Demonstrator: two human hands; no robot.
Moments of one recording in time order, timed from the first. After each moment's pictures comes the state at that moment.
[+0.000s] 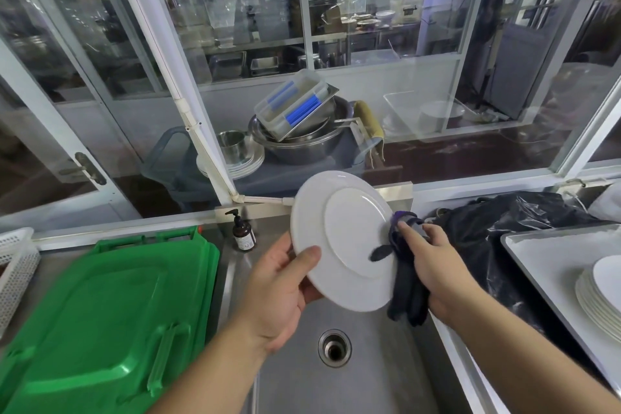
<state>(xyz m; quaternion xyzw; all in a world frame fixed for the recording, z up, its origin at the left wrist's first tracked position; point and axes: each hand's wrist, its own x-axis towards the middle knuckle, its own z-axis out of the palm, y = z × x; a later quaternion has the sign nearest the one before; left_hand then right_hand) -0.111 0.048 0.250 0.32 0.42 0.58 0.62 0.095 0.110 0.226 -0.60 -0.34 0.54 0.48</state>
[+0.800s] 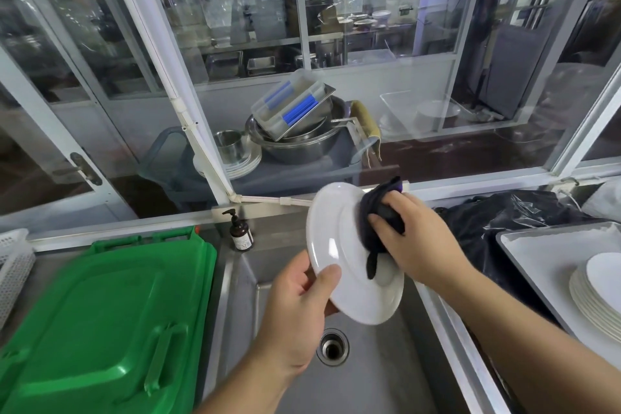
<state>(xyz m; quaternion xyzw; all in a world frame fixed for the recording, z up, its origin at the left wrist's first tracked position) -0.081 0.030 0.232 0.39 0.47 0.57 0.54 0.100 0.130 0.241 -0.54 -0.75 0.17 0.34</state>
